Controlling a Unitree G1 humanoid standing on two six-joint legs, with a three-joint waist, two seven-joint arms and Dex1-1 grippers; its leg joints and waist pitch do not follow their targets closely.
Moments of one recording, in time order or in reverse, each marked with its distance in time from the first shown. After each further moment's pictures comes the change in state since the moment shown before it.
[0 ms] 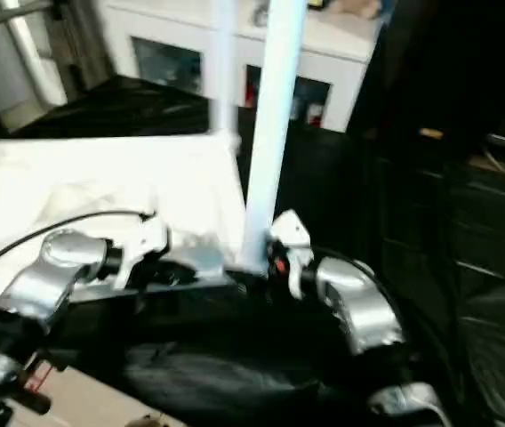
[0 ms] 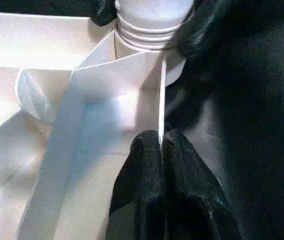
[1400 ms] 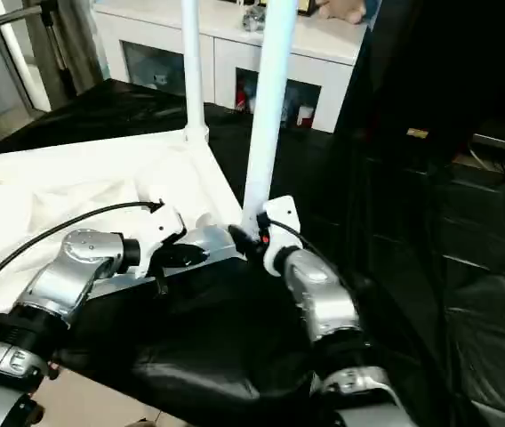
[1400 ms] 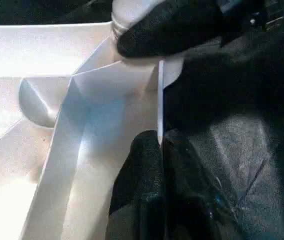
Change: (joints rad) left arm -0.031 -0.096 0.033 0.024 0.062 0.089 0.251; right arm -0.090 0.179 -0.080 0.193 -0.082 -0.093 -0.483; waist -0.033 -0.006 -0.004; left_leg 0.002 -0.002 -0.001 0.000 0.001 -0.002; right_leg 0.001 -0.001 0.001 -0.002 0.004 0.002
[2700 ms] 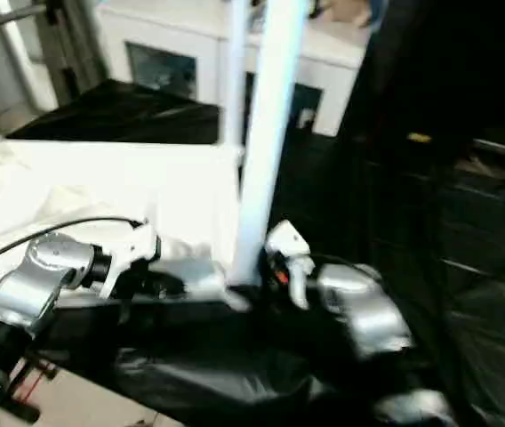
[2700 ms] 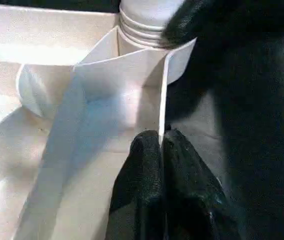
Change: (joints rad) left arm 0.029 0.077 -0.005 -0.037 -0.010 0.013 -0.124; right arm 0.048 -0.051 0.019 -0.112 0.028 0.137 0.216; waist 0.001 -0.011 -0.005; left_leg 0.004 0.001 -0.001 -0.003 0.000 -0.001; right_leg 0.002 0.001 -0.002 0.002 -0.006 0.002
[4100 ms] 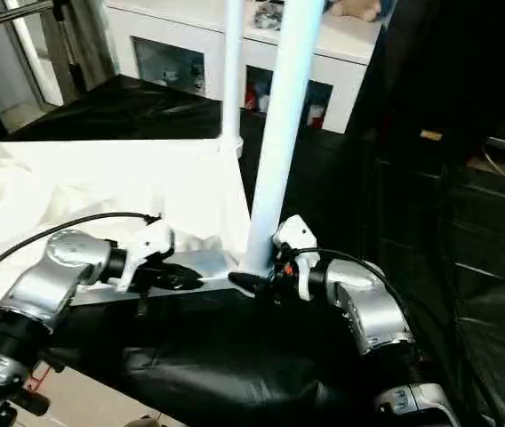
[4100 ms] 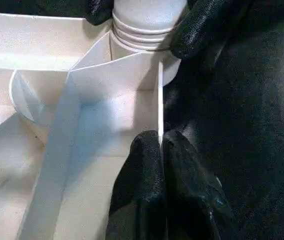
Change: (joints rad) left arm -0.001 -0.014 -0.023 0.004 -0.041 -0.060 -0.121; right arm 0.029 -0.127 0.025 -0.030 0.046 -0.087 0.277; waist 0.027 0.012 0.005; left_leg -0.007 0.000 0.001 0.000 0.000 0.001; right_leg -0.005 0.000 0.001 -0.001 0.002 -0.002
